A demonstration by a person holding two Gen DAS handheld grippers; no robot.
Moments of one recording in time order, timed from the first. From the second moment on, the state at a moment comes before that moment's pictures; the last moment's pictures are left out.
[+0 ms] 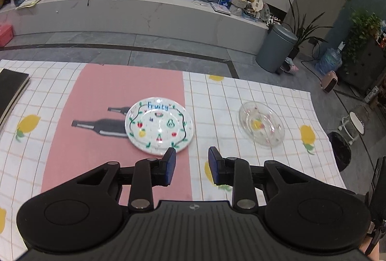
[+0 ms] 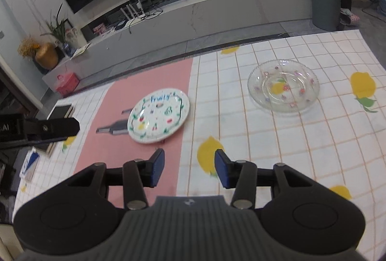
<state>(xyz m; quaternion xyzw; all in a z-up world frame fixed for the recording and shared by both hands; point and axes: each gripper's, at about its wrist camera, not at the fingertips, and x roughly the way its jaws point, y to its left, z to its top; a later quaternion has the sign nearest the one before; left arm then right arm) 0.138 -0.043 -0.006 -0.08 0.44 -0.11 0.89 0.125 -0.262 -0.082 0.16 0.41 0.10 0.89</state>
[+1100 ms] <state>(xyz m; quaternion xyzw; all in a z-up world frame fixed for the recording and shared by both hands) 0.287 0.030 -0.150 -0.15 0.54 -0.02 0.83 0.275 -0.245 -0.192 0.31 0.49 0.10 0.81</state>
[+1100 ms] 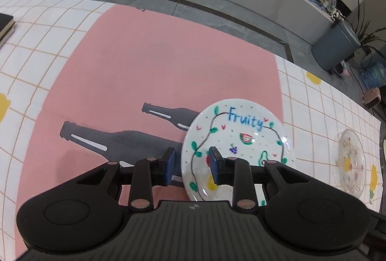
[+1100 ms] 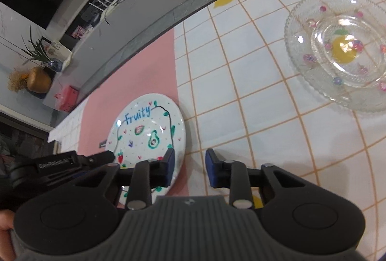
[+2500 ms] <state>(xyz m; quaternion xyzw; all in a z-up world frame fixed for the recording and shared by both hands) 0.208 -0.006 -0.040 -0.16 0.48 -0.06 0.86 0.173 -0.290 -0.109 0.38 0.43 0.10 0.81</state>
